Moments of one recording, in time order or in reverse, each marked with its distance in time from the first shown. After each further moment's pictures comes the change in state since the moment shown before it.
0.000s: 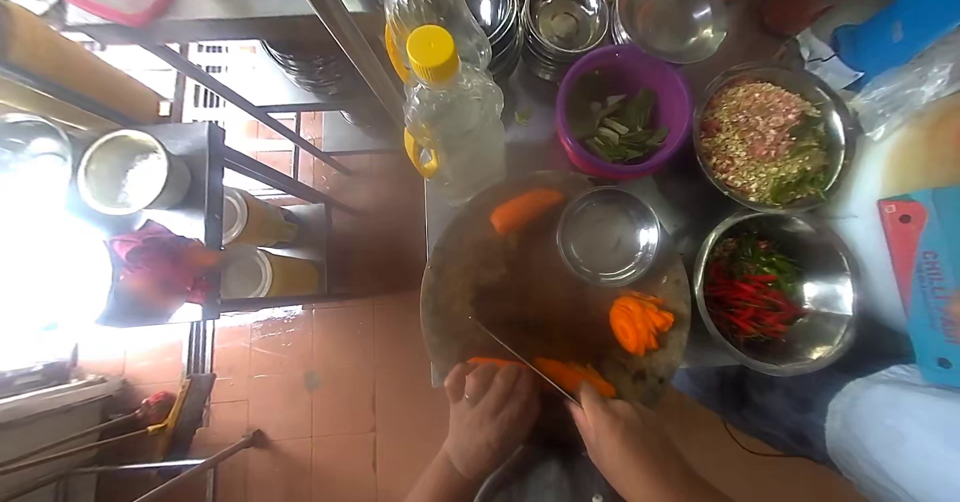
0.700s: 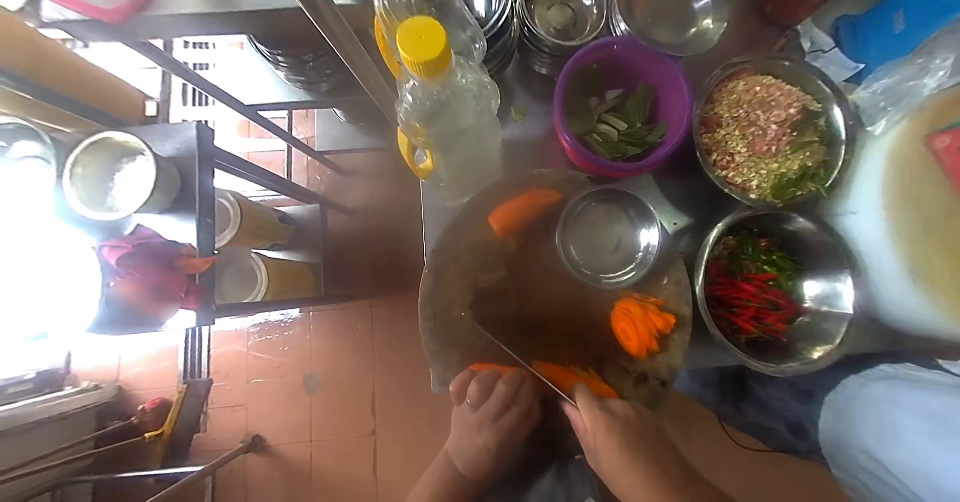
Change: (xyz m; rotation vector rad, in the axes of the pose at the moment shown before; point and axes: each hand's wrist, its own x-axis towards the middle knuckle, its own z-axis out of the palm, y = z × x) left_hand -0.003 -0.010 0.011 -0.072 0.029 0.044; right_hand 0.008 -0.006 -0.013 0.050 0.008 -0.037
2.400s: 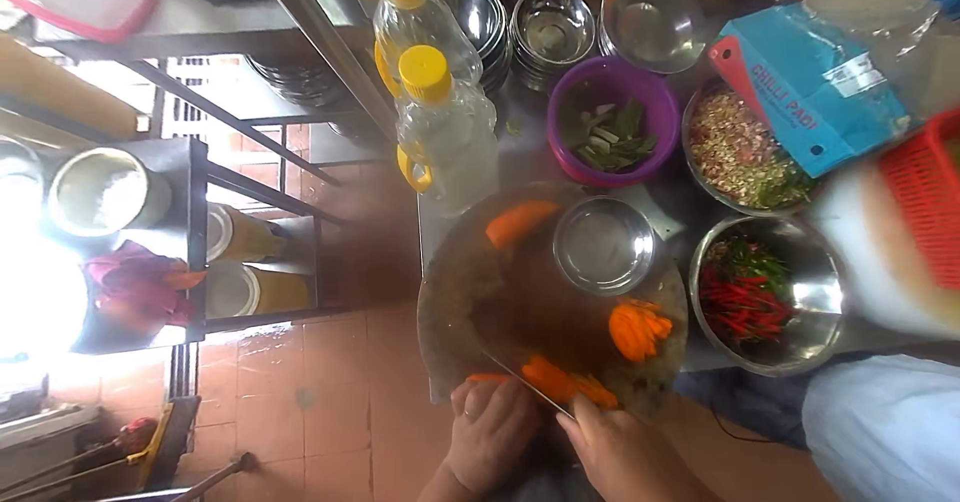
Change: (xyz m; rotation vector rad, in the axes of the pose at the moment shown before) left_hand -0.004 -0.002 -0.002 -0.038 0.011 -0.027; right_hand -0.003 -0.011 -0.009 0.029 0.049 -0.031
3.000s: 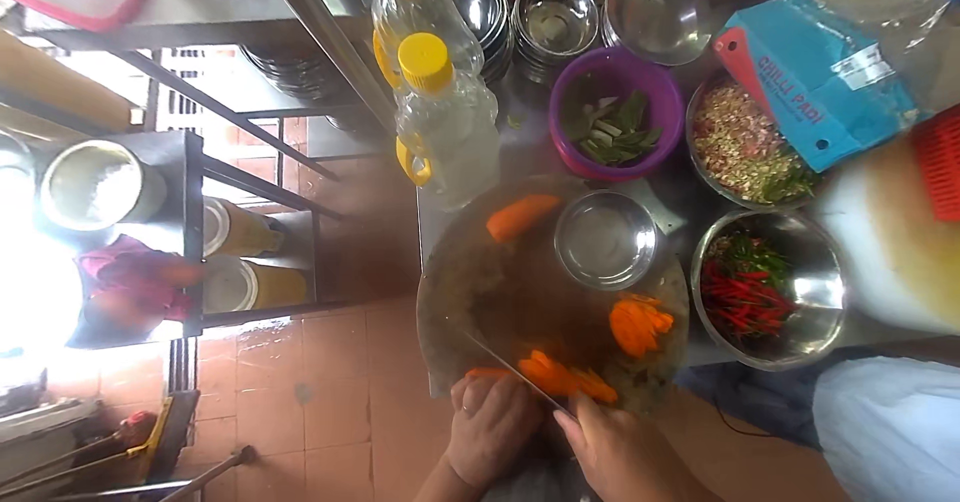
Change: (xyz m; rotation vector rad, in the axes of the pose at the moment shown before) left_hand -0.005 0.001 0.000 -0.025 0.009 -0.016; right_hand -0.002 -0.002 0.006 0.013 0.051 -0.010
